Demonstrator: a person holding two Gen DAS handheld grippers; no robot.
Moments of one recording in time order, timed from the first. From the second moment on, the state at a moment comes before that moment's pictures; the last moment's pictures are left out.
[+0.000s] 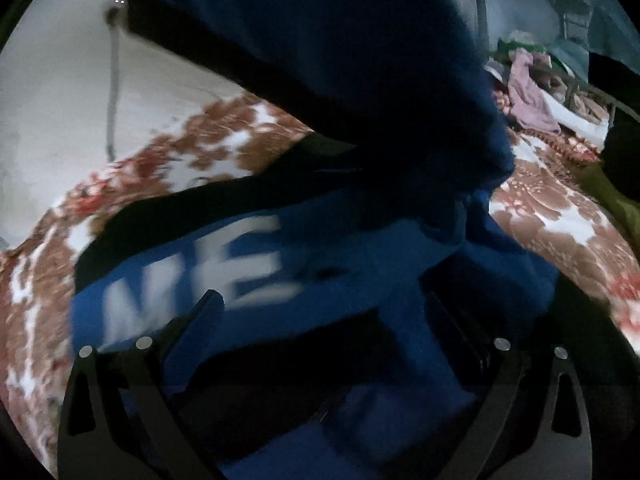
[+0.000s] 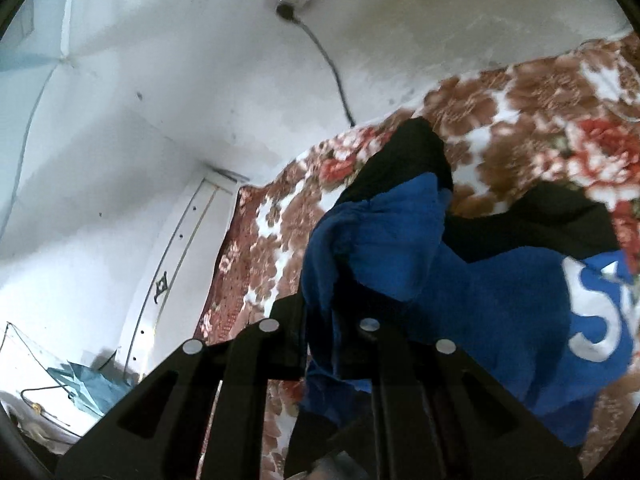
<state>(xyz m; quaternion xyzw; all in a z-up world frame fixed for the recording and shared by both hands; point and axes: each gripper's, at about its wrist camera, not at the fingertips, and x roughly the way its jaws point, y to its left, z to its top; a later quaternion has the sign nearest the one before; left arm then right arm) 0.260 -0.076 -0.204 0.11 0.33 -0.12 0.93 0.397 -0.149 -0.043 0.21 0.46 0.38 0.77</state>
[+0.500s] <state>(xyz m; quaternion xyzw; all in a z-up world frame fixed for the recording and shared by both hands) 0.158 0.107 -0.163 0.06 0.37 -0.02 0.93 0.354 0.010 -0.163 0.09 0.51 0.38 0.76</state>
